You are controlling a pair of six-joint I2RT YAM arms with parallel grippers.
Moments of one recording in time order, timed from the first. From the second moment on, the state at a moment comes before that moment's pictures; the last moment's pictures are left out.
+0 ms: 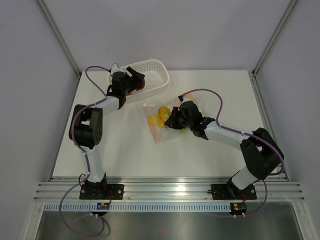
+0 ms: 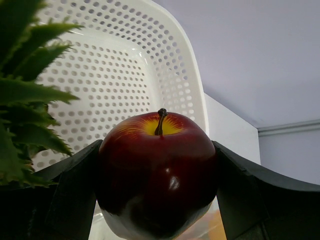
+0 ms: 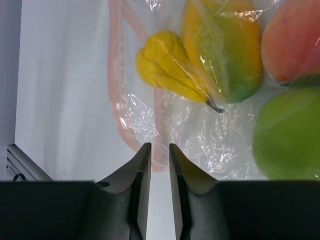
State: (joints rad) left arm -0.21 1.98 1.31 0.39 0.05 -0.87; right arm 0.67 1.58 0.91 0.08 -0.10 0.70
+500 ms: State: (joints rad) left arm -0.21 2.03 1.32 0.39 -0.05 -0.78; right arm 0.67 1.54 0.90 0.09 -0.10 0.71
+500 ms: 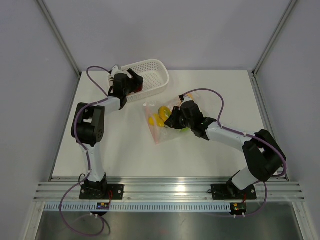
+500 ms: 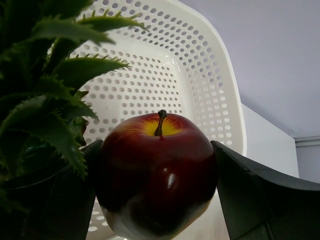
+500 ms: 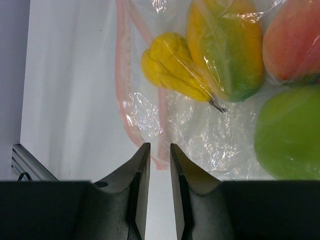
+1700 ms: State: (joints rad) left arm -0.37 1.20 0.61 0.19 0.03 -0.84; right arm 0.82 1.64 1.09 -0.12 0.06 0.49
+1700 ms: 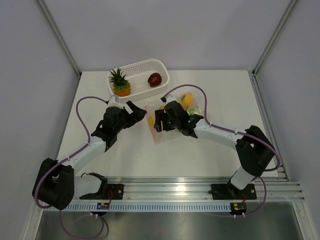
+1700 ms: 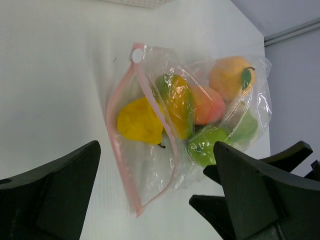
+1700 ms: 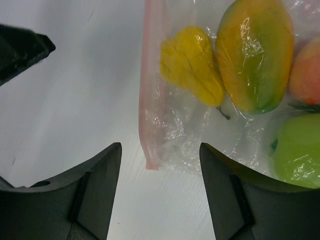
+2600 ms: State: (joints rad) left arm -0.35 1.19 0.53 0.22 0.06 -0.78; right arm 0.92 1.86 1.26 -0.18 0.45 0.32
